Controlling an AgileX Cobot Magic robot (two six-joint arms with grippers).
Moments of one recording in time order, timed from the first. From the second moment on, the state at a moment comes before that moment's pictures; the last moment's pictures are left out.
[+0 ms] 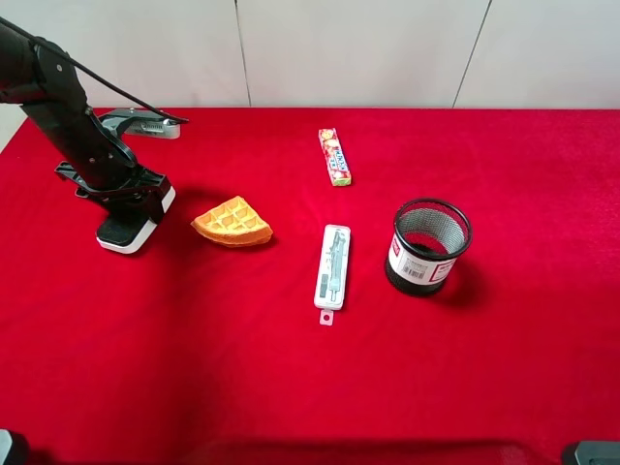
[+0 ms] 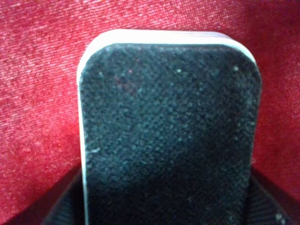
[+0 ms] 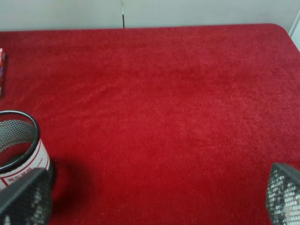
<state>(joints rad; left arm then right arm) -0.12 2.02 -1.09 -0.12 0.54 0.26 -0.01 -0.01 -0.50 -0.03 1.03 0.05</state>
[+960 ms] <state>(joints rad) -0.27 1.97 -1.48 -0.06 0.92 0.05 -0.01 -0.01 -0.50 -0.02 1.03 0.05</state>
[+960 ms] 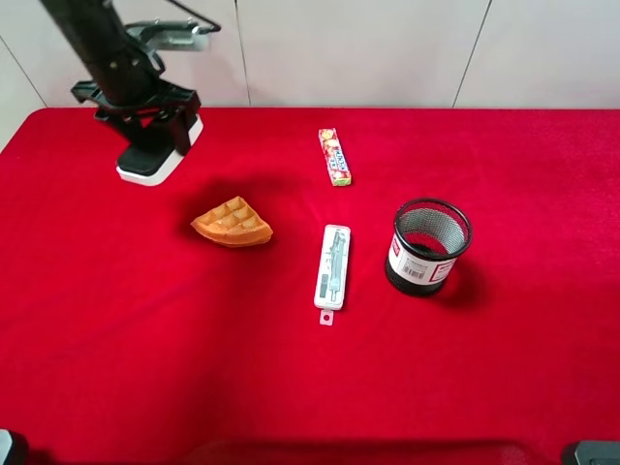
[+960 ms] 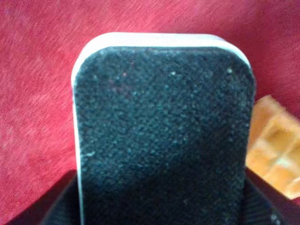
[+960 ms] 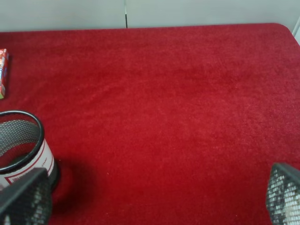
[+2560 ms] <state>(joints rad) -0.71 2.39 -2.19 0.05 0.85 -0.24 -0.01 -0.01 -0.50 -0.02 1.03 0.05</state>
